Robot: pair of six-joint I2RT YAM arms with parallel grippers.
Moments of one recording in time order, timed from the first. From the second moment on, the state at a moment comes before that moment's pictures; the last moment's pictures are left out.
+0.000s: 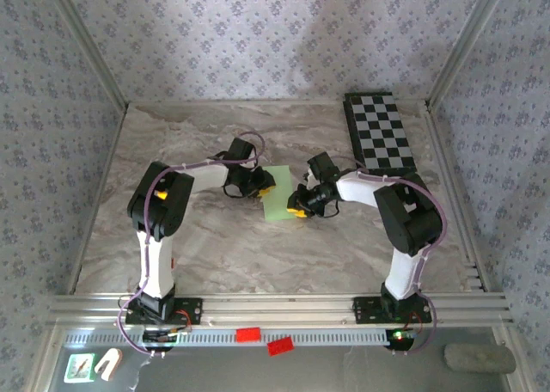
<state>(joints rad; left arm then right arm) -0.51 2.02 1.24 -0.24 0.47 -0.91 0.49 1.83 1.01 -0.32 -0.56 0.79</state>
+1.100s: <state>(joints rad) -0.47 2.08 1.34 -0.30 0.50 -0.80 0.47 1.80 1.01 -0.37 -0.57 0.80</state>
